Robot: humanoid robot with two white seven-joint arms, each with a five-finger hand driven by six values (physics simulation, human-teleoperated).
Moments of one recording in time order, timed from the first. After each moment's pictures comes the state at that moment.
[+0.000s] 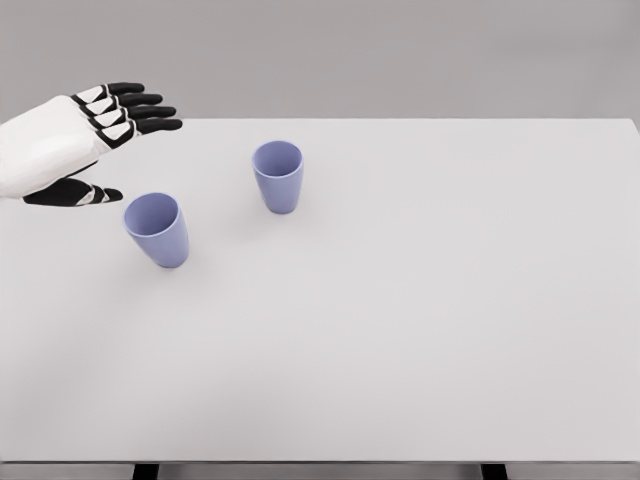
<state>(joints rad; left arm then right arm) -0.31 0.91 -0.14 -1.80 -0.31 -0.61 -0.31 0.02 0.00 0.02 0.08 -0.10 -0.24 -0.01</state>
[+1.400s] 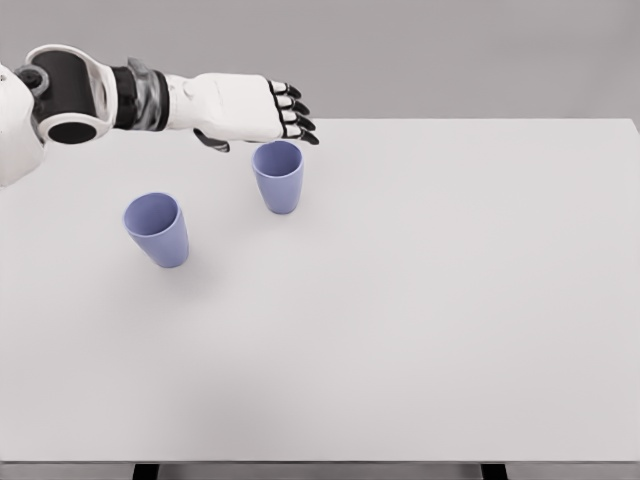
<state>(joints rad) -1.24 0.61 -1.17 -1.33 -0.62 -0.61 -0.36 0.02 0.00 0.02 0.08 -0.11 -0.24 -0.01</state>
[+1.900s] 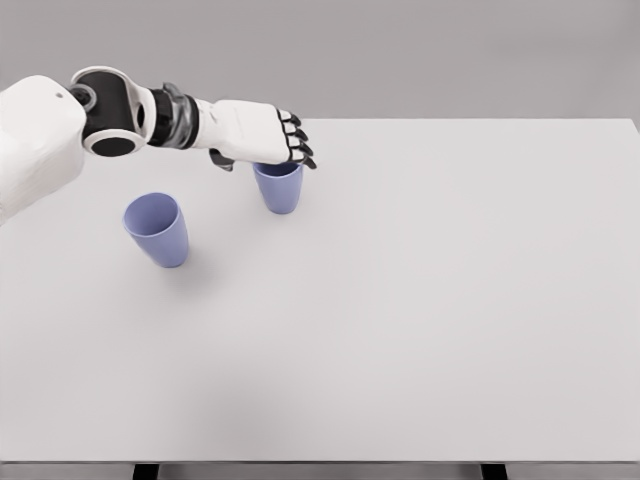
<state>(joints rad) -1.23 0.52 -1.21 -1.21 -0.69 -0.61 -0.41 0.02 0.00 0.02 0.08 -0.11 -0.24 -0.01</state>
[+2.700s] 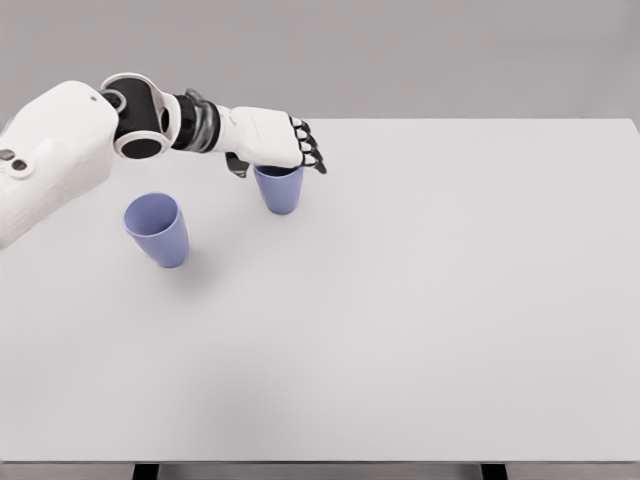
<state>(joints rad) -1.22 0.43 -1.21 -1.09 -0.69 -0.61 -0.42 0.02 0.00 0.02 0.08 -0.11 -0.24 -0.01</state>
